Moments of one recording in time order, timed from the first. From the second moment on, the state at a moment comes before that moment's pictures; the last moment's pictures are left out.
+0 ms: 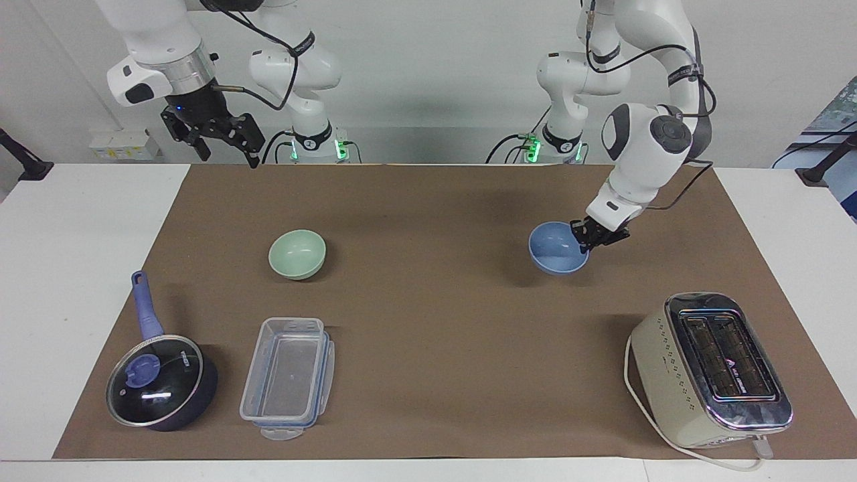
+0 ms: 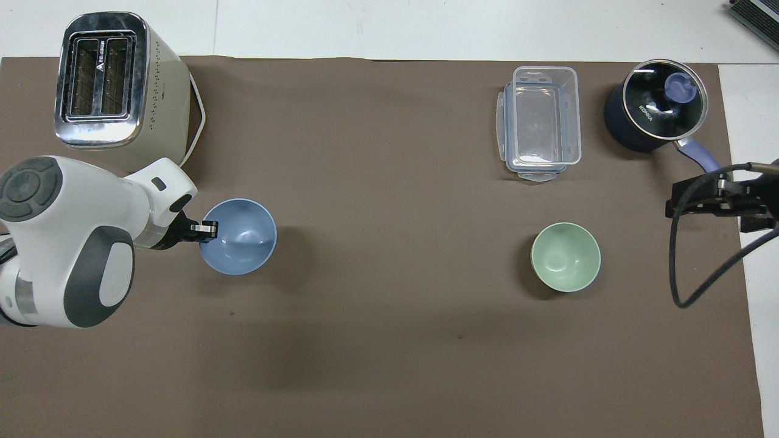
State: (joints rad) left arm -0.21 0.00 0.00 -2.11 -0.10 2.12 -0.09; right arm -0.03 -0.03 0.05 -1.52 0.01 1.46 0.24
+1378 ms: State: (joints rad) left arm -0.63 0.08 -0.01 -2.18 -0.14 2.32 -0.55; right arm -0.03 -0.03 0.04 -1.52 0.01 1.45 0.24
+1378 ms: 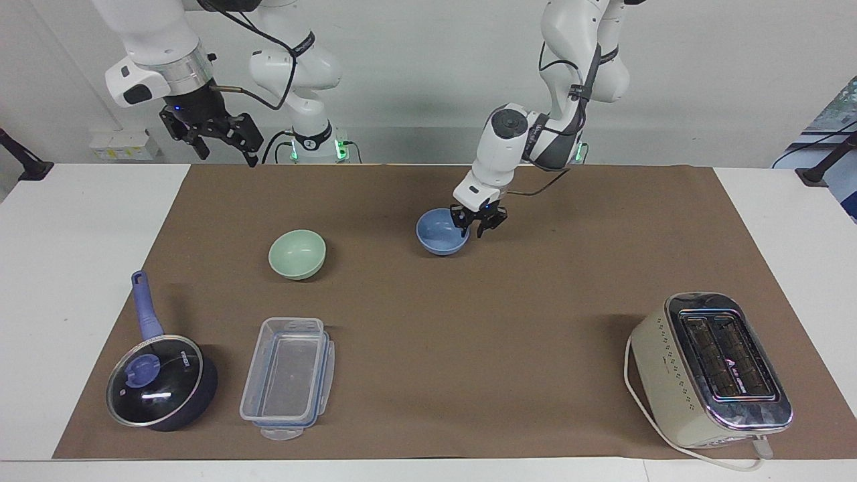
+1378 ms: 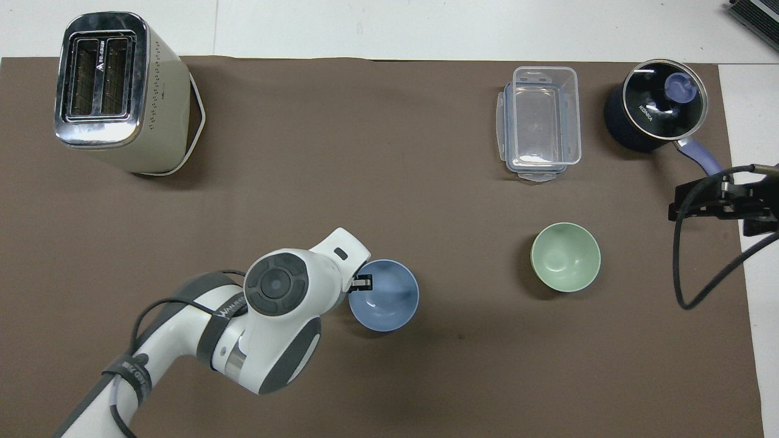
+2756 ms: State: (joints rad) left arm -0.06 0.06 -0.01 -1.67 -0.04 1.68 0.02; right arm -0.06 0.01 0.04 -2.04 0.01 2.04 0.05
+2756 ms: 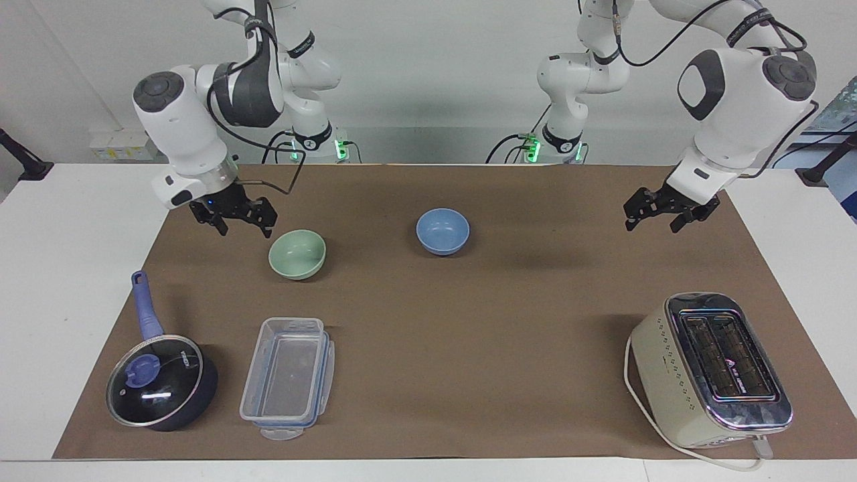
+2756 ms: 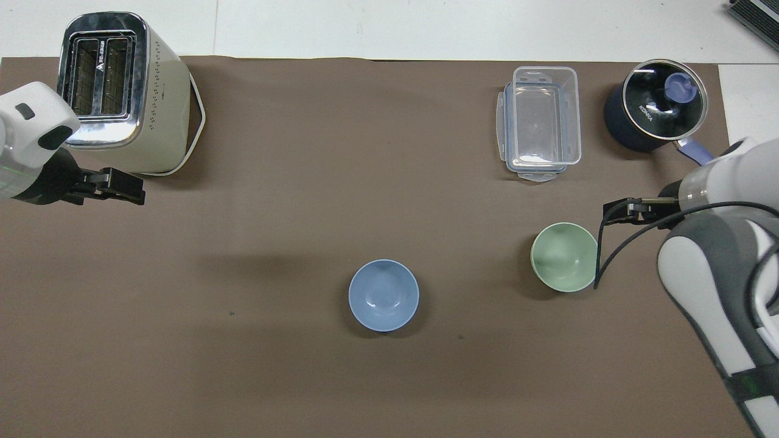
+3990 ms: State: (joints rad) left arm -0.06 0.06 -0.01 -1.60 -0.03 1.62 0.02; right arm -0.06 0.13 0.04 -2.24 0.01 2.31 -0.04
